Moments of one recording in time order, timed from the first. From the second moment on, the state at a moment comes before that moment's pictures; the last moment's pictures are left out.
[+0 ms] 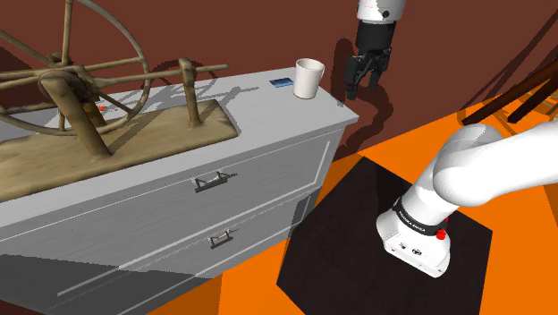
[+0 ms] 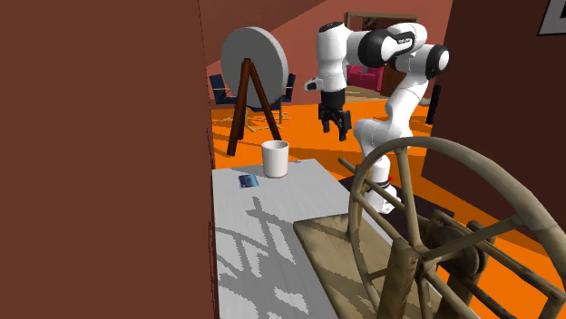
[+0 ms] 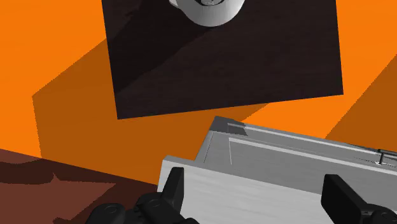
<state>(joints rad) 0.00 -0.74 0.04 -2.44 0.02 1.53 0.17</state>
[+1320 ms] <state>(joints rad) -0.03 -0.17 0.04 -1.99 -0.03 1.76 0.19</state>
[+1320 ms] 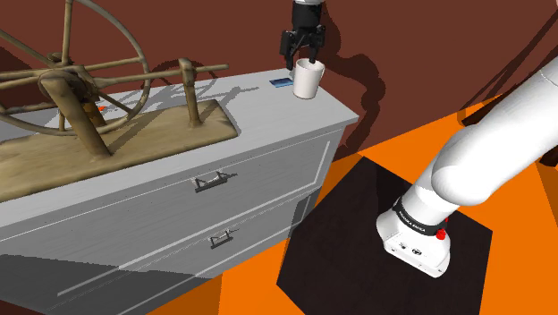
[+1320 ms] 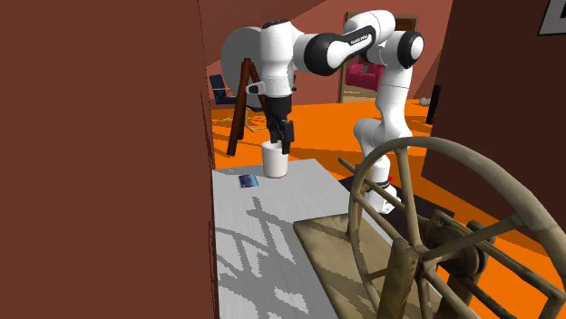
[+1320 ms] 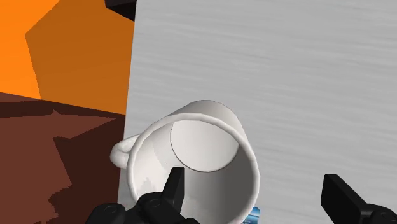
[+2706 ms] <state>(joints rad) -0.03 -0.16 0.04 -2.03 -0.03 1.81 0.19</state>
